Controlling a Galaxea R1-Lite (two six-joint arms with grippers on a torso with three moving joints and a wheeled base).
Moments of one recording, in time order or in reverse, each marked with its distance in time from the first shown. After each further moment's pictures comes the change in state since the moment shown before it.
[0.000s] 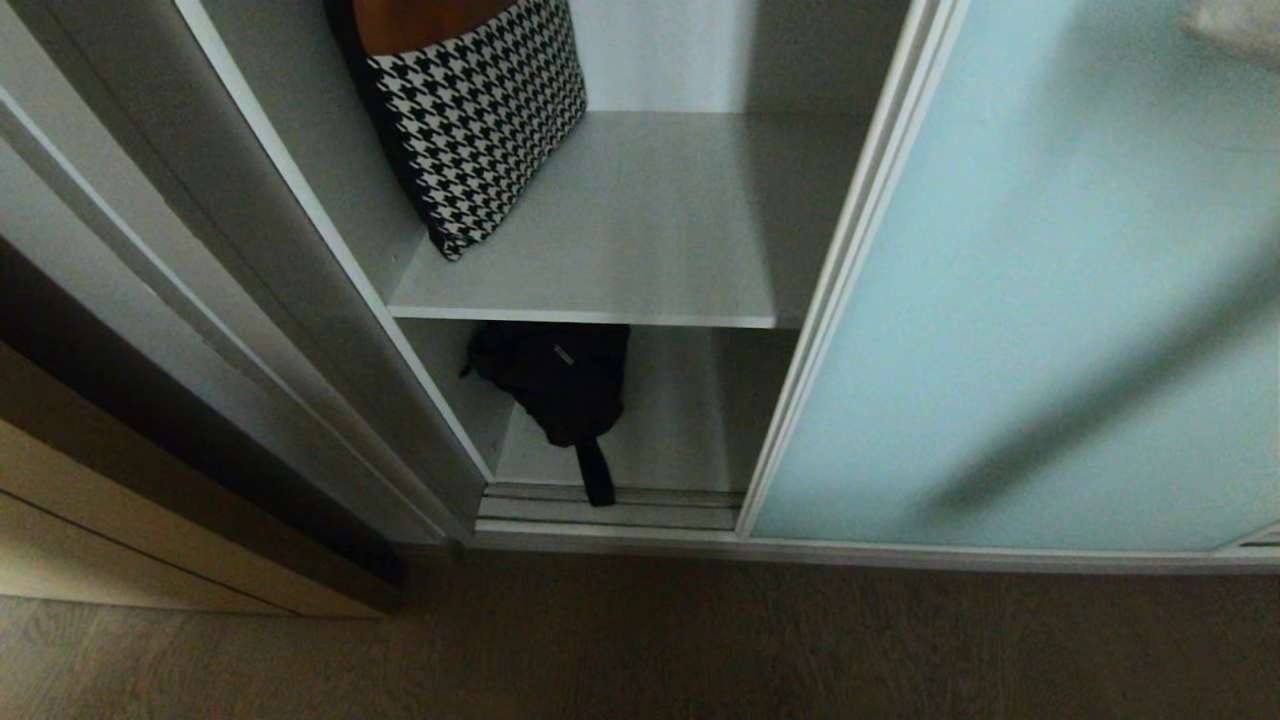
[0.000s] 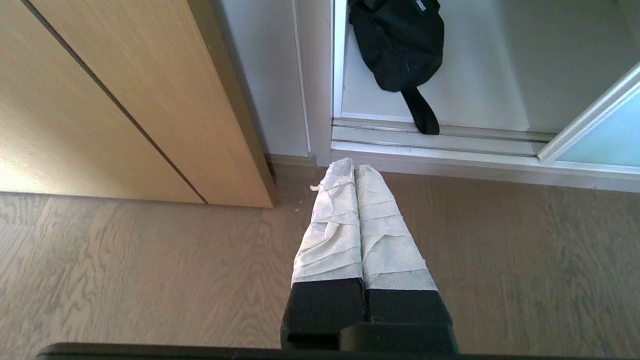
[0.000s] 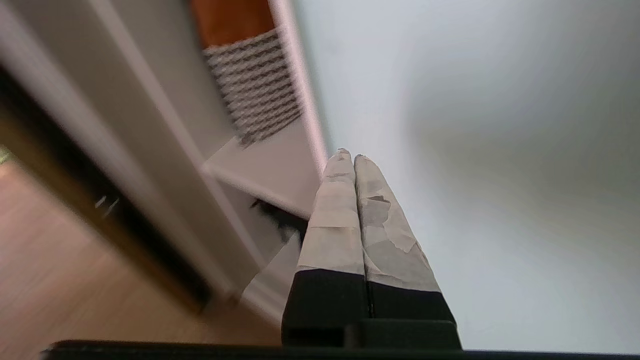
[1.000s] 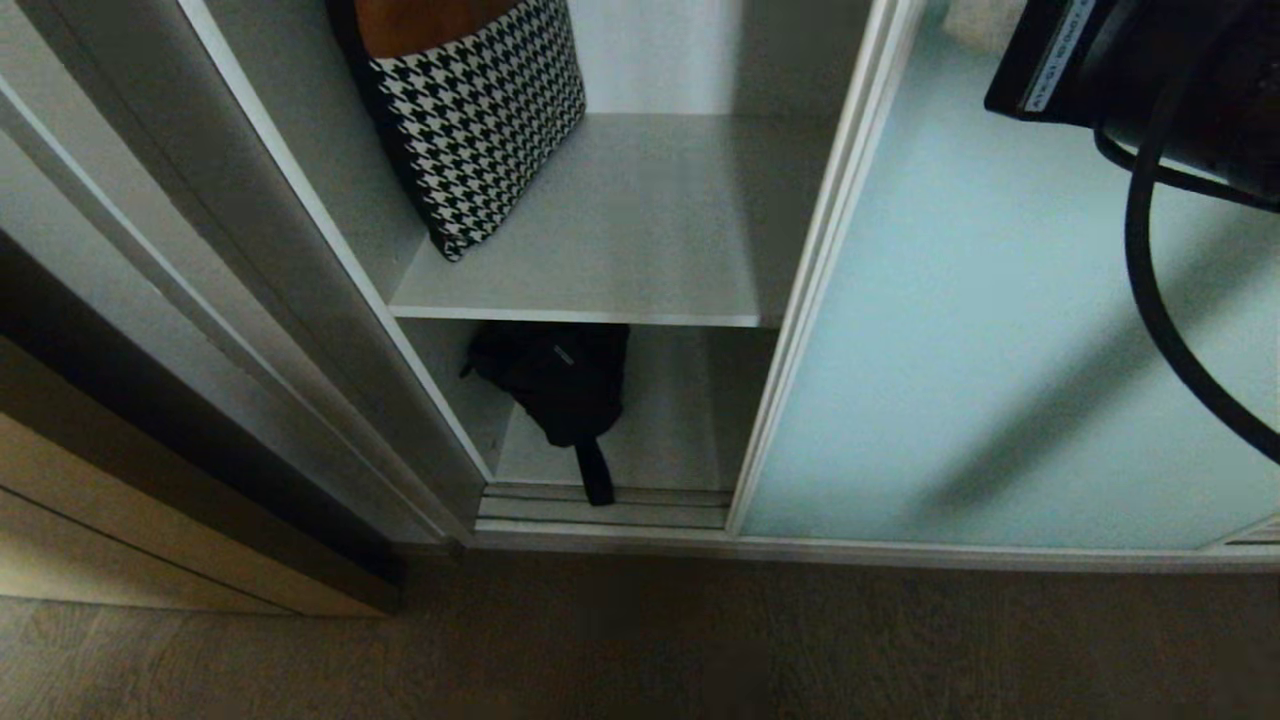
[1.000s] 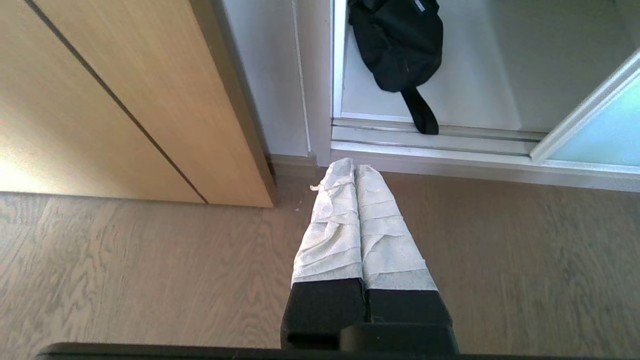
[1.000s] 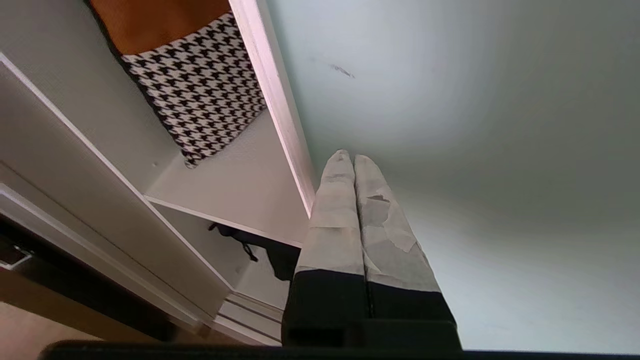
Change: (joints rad) left arm 0.000 0.000 0.000 0.000 0.001 0.000; right arm 0.168 0.322 -0.252 -0.013 -0.405 -0.012
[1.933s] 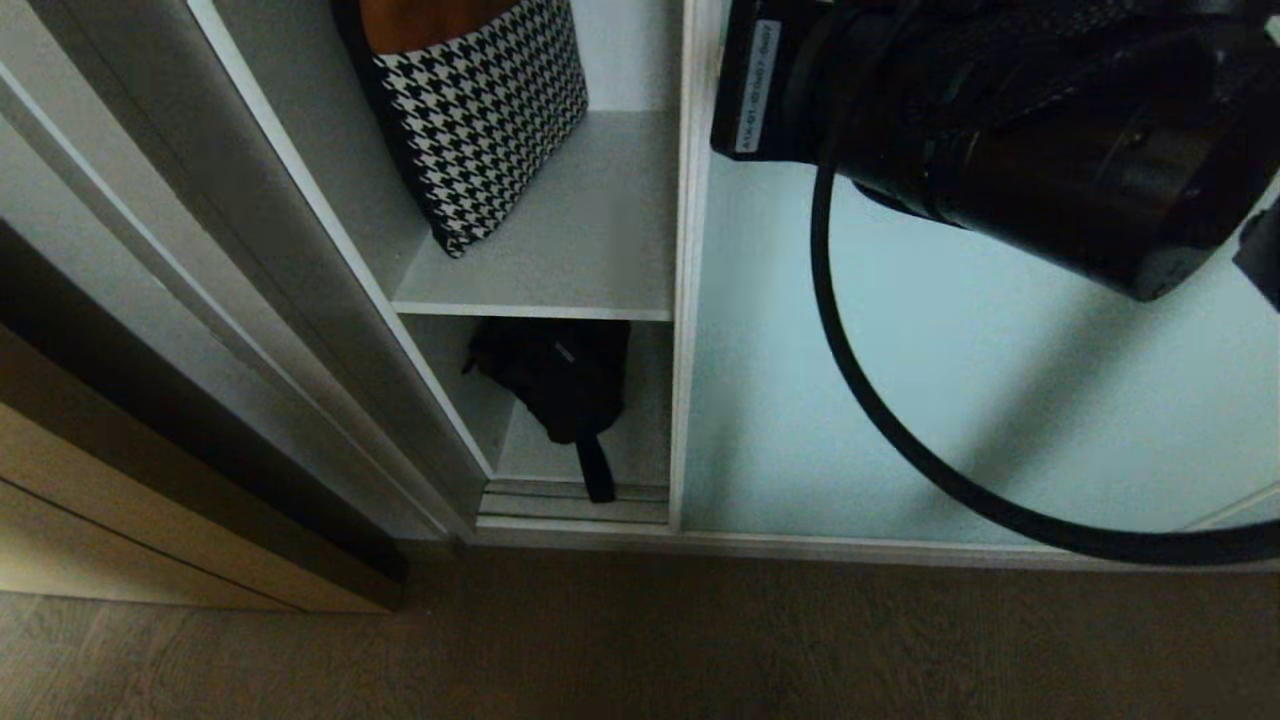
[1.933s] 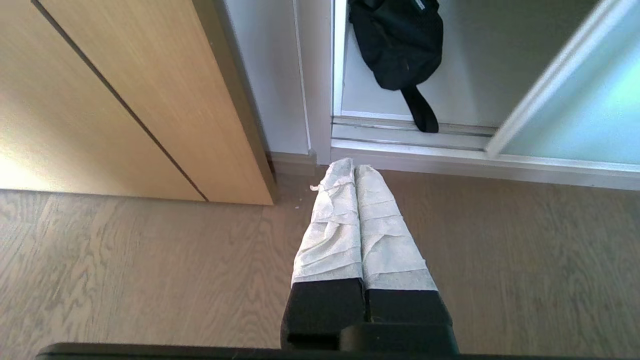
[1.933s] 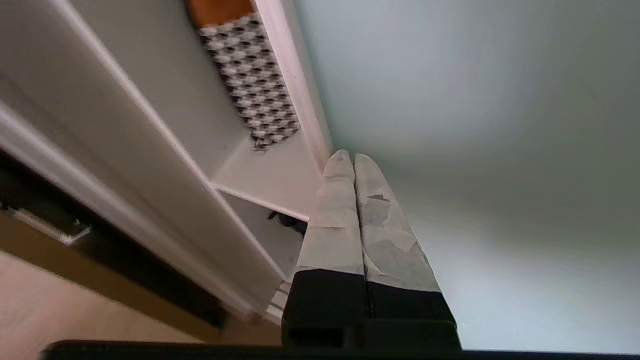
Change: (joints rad) left arm 0.000 0.000 0.000 0.000 0.000 -0.001; right arm 0.215 0.239 -0.229 0.012 -0.085 -0.007
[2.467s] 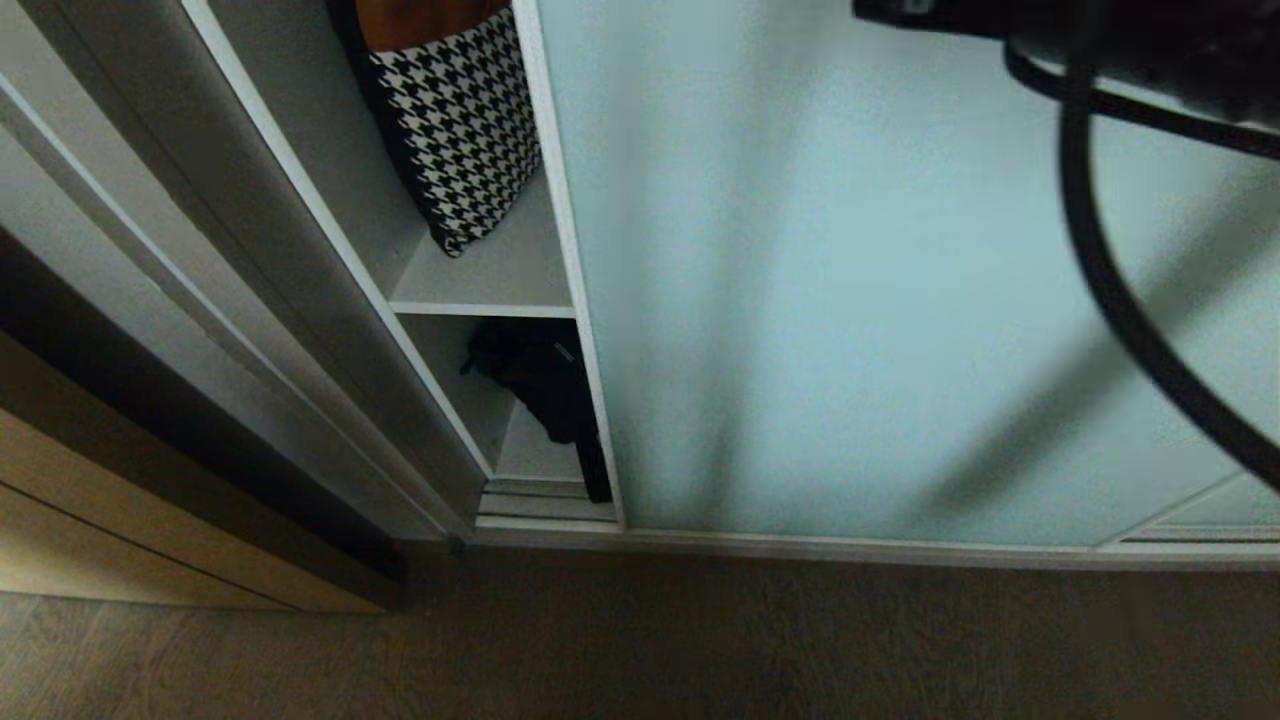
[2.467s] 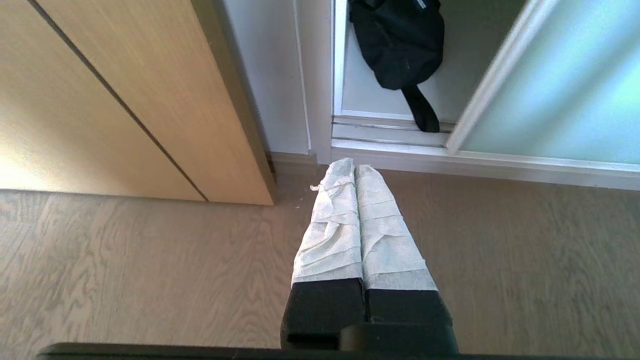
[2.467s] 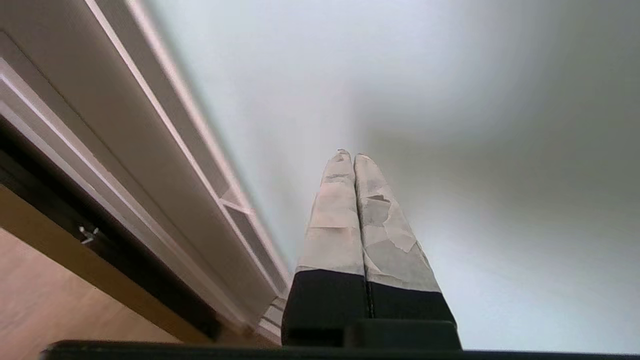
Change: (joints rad) left arm 0.000 0.000 0.000 0.000 0.000 0.000; right arm 0.098 -0.179 0.062 0.009 -0.046 -0.124
